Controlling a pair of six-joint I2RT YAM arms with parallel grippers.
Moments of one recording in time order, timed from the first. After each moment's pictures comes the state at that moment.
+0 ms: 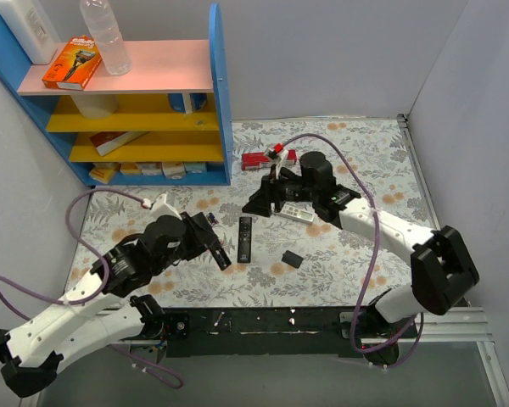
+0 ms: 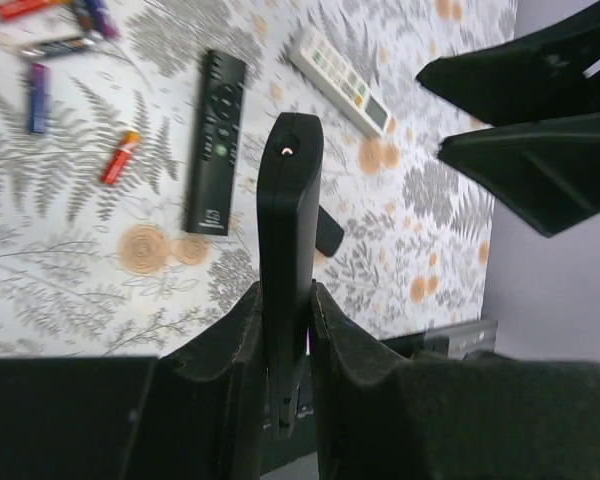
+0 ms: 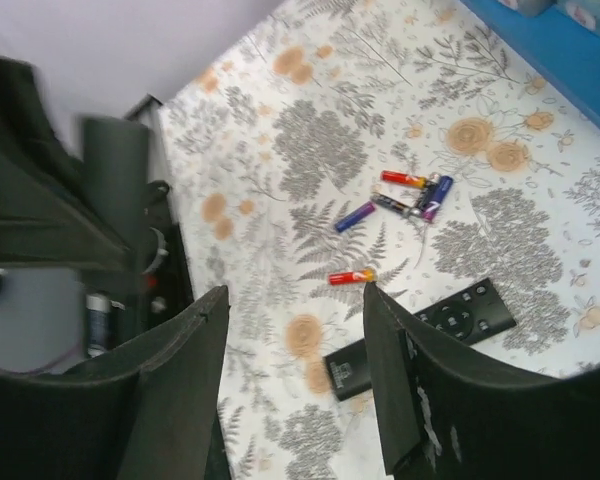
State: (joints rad) left arm -0.88 0.71 0.79 -0.66 -0.27 -1.10; right arm 0.66 1.41 0.94 0.21 -0.72 0.40
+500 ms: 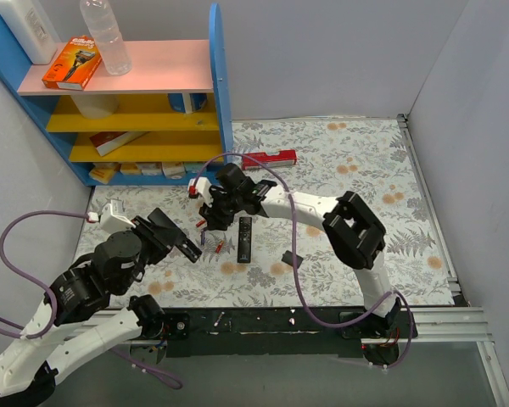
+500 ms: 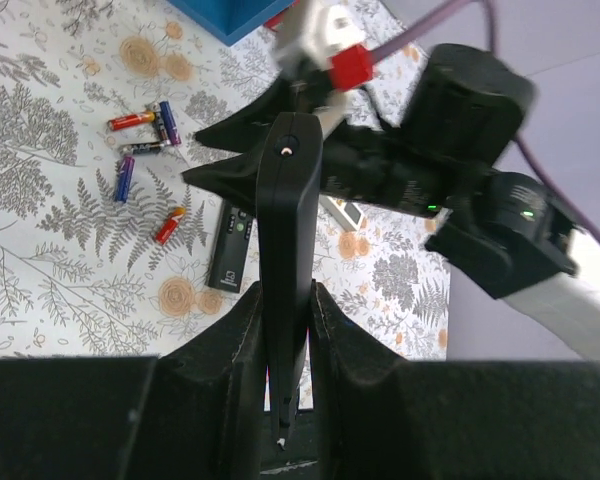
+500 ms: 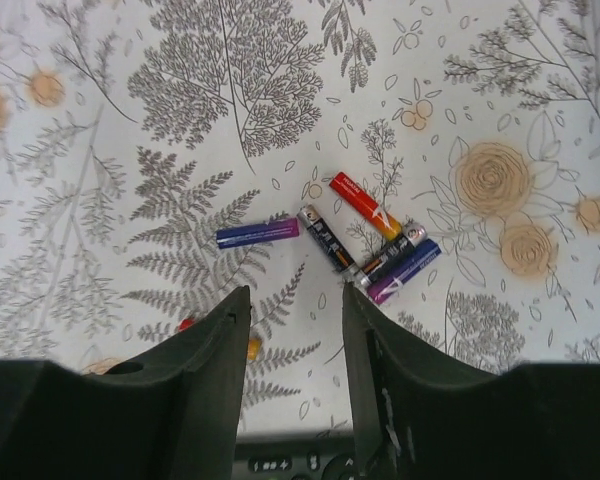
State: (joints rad) left arm -0.88 0.47 0.93 -0.96 -0.55 -1.18; right arm 0.94 2.03 1.54 -0.25 -0.46 -0.27
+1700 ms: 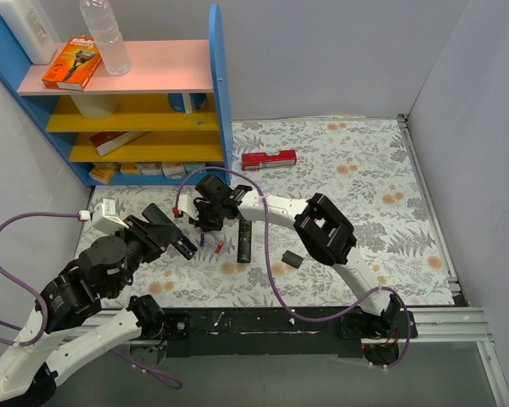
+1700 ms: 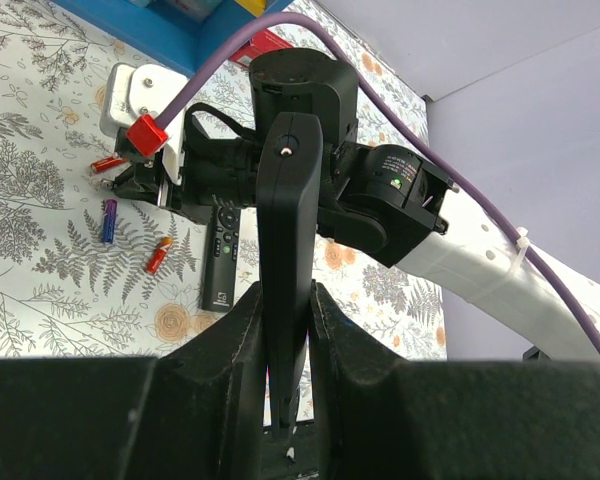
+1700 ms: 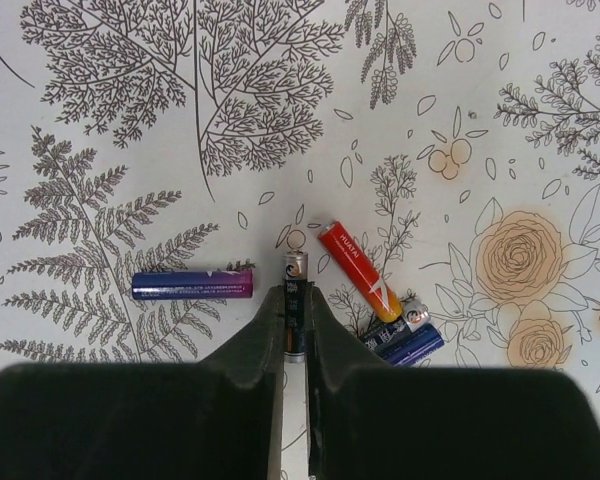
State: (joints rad) left arm -0.88 0.40 0.95 -0.89 -0.56 -1.03; right arm 1.01 2.31 1.82 -0.41 -0.34 -0.55
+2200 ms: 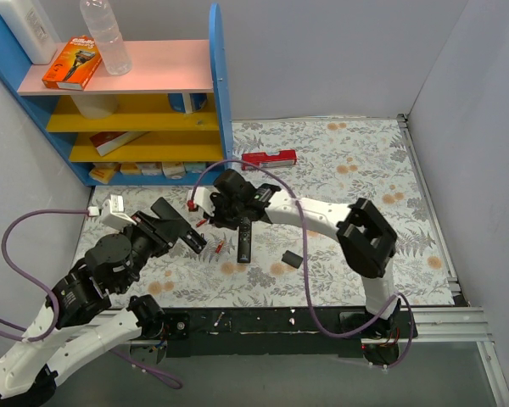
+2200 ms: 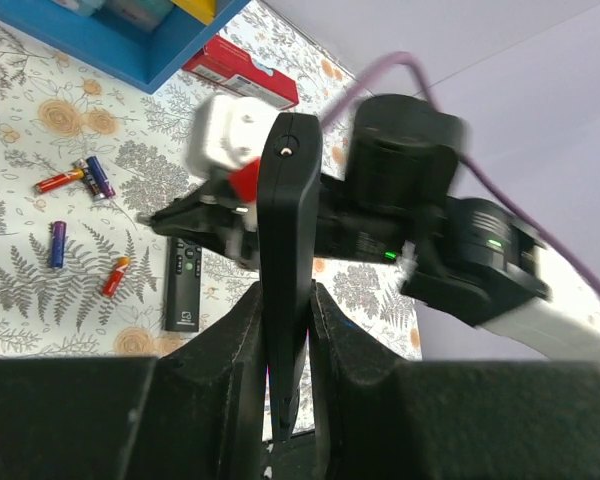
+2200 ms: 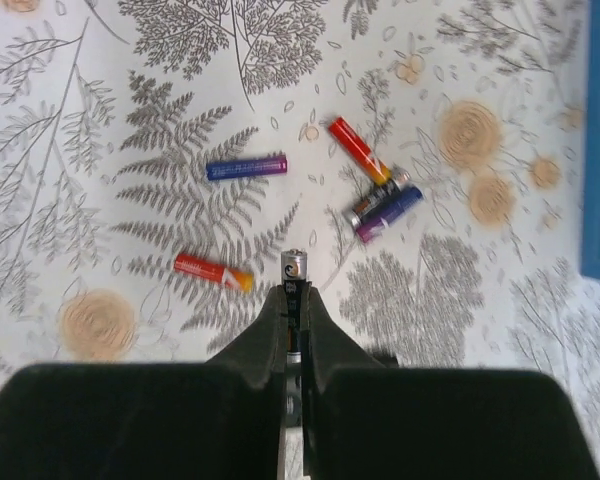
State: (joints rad) left arm -0.88 0.40 0.89 -0.75 -0.53 -1.00; right arm 1.01 2.03 1.57 -0.39 -0.29 -0.48
